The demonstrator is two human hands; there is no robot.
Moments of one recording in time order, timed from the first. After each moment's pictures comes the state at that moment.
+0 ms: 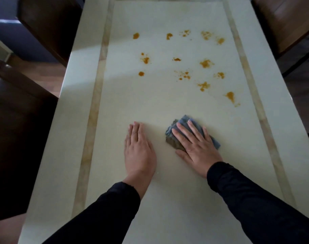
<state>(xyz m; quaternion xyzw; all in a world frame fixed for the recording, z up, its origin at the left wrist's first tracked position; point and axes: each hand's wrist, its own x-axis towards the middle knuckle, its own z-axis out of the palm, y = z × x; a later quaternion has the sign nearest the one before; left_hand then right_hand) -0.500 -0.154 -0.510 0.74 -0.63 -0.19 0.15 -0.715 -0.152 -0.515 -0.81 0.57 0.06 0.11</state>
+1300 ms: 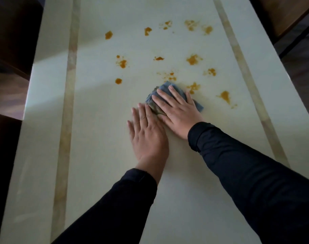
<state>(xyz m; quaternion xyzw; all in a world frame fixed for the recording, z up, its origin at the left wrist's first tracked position) -0.583 -0.251 -0.524 0.74 -0.65 -0.17 0.10 -0.716 -0.304 -0.527 -0.81 0.58 0.02 0.06</state>
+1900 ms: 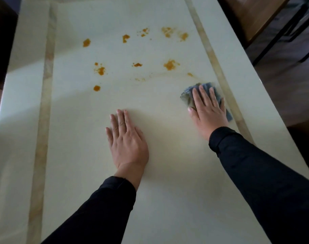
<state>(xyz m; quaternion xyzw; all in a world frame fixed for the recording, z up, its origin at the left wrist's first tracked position) -0.583 -0.248 -0.529 0.74 -0.65 -0.14 0.10 -0.833 -0.270 -0.518 -0.64 0.76 0.00 0.08</state>
